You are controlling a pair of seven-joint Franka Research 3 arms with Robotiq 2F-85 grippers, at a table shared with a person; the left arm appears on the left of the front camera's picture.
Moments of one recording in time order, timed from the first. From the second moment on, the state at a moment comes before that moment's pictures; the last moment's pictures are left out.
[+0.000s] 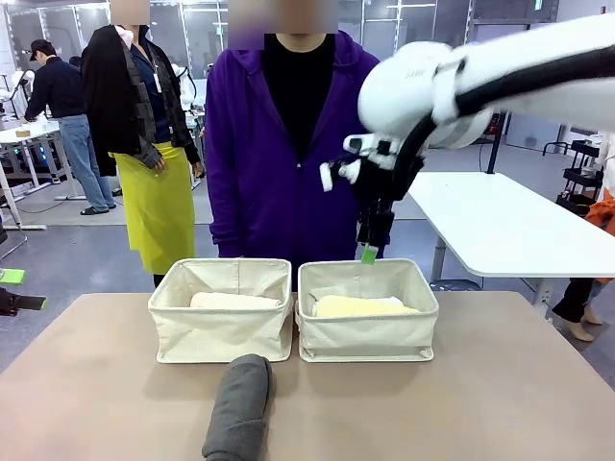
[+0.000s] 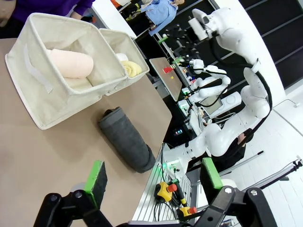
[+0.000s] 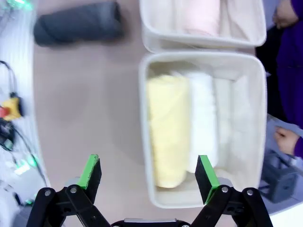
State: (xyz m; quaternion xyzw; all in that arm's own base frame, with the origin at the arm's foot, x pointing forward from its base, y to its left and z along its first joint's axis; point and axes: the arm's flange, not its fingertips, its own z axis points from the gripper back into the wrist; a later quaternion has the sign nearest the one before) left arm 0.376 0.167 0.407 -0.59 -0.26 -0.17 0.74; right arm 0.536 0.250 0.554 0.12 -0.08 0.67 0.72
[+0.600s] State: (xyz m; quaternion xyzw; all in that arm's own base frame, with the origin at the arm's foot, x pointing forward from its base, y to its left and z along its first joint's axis) left arm 0.376 0.167 0.407 -0.59 -0.26 -0.17 0.74; right arm 0.479 0.034 0.517 0.44 -0.16 0.42 0.78
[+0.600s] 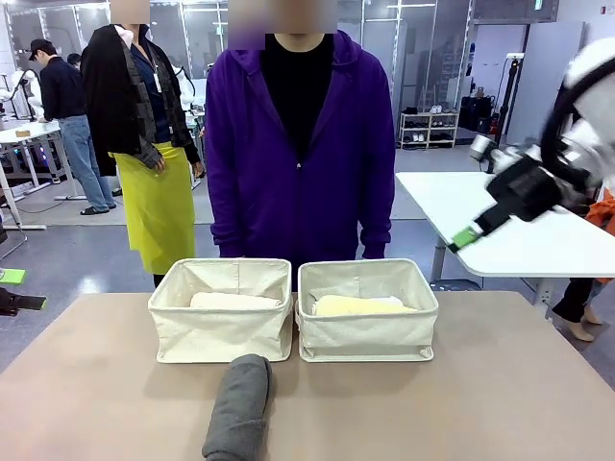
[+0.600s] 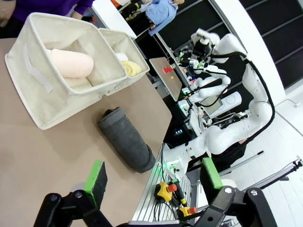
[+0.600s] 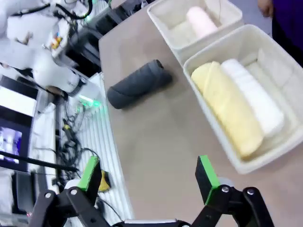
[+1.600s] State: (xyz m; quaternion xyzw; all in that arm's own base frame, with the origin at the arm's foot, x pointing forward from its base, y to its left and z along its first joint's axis) left arm 0.376 0.167 0.407 -0.59 -0.26 -0.17 0.74; right arm 0.317 -0.164 0.400 0.61 -0.23 0.15 0.74
